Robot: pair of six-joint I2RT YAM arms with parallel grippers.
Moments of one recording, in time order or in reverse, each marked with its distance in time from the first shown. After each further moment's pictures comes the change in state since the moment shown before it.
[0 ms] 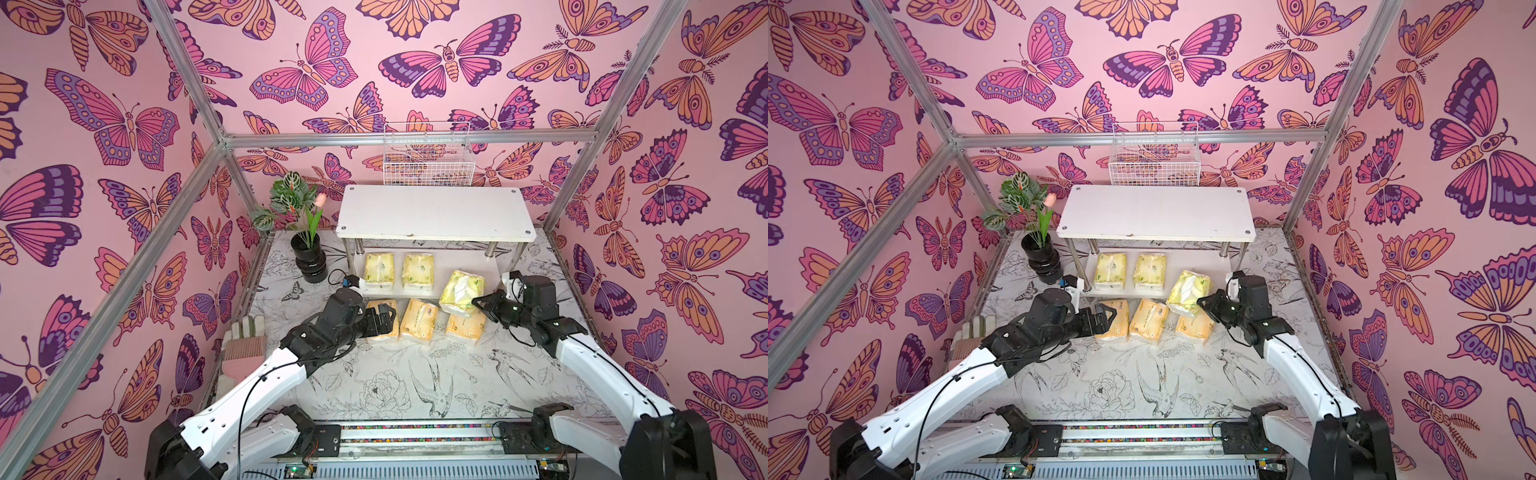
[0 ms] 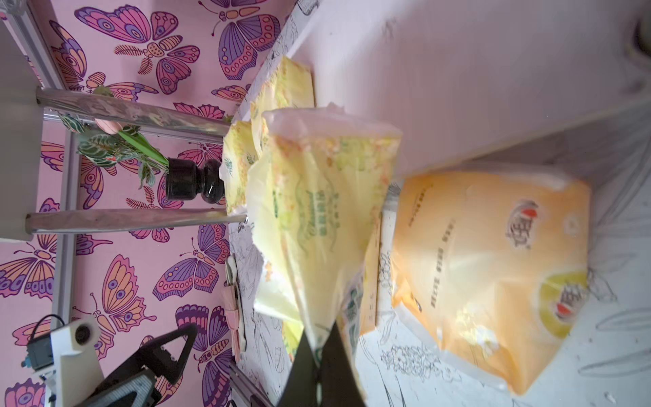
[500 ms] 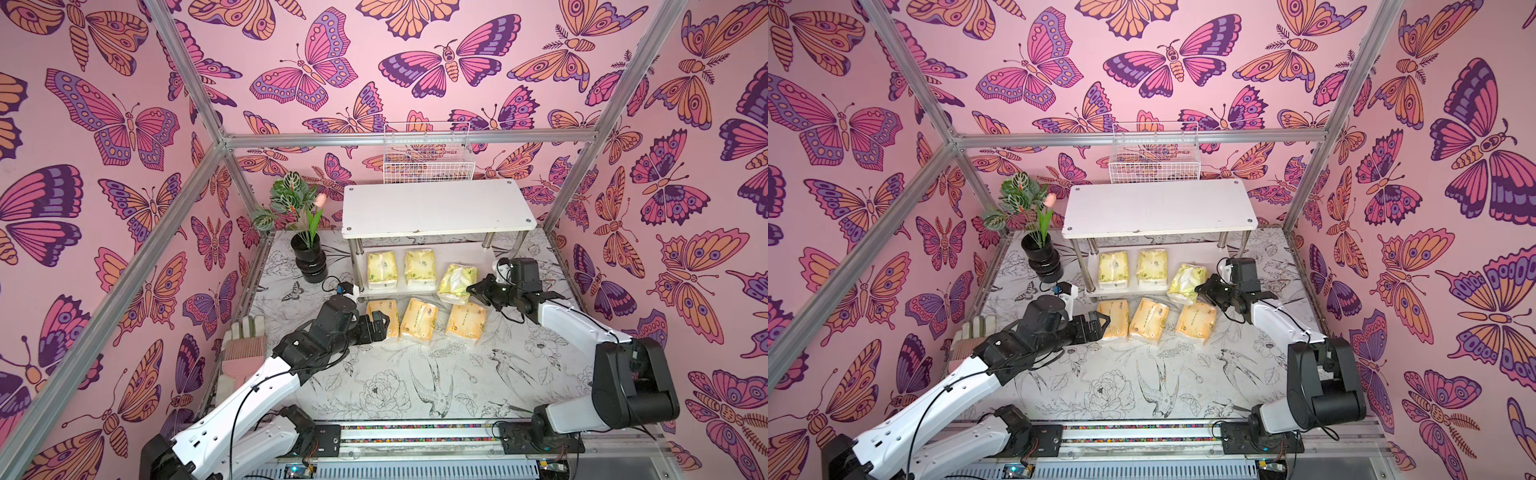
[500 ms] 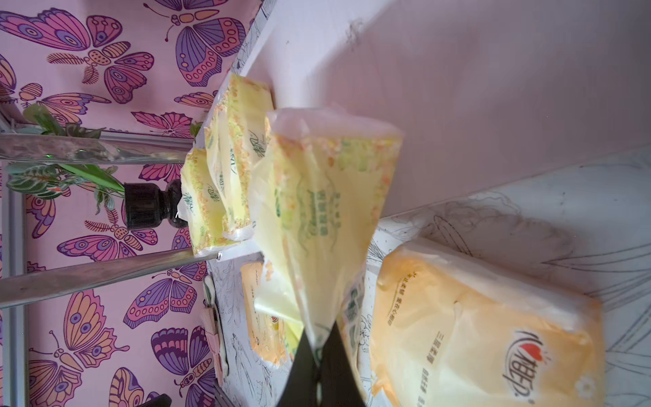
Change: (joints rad) left arm 0.012 -0.067 -0.048 -0.050 0.000 0.008; right arm -0.034 0.328 0.135 0.080 -0.017 -0.058
